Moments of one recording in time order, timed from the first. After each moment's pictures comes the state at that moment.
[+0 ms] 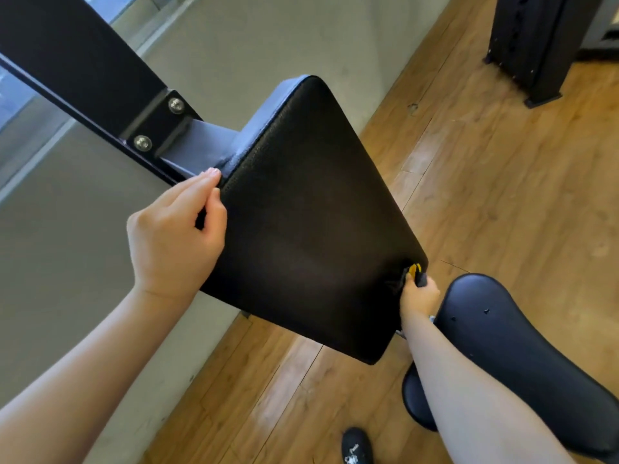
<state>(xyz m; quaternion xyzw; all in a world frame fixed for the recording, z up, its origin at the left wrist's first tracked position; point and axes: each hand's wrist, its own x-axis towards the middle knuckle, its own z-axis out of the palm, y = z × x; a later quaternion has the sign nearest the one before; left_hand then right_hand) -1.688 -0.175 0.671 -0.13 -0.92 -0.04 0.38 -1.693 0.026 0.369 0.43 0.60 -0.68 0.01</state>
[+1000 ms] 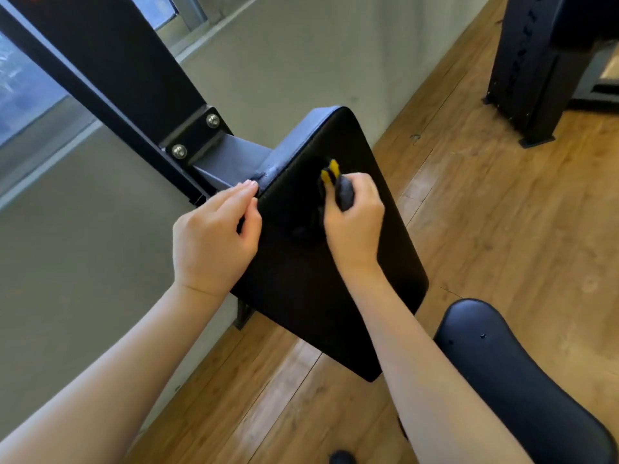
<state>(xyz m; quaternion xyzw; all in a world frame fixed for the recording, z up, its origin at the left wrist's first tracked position) -1.687 -0.172 0.673 -0.14 -0.91 -0.05 0.38 -1.738 -0.032 0.593 0.01 0.70 -0.66 -0.27</state>
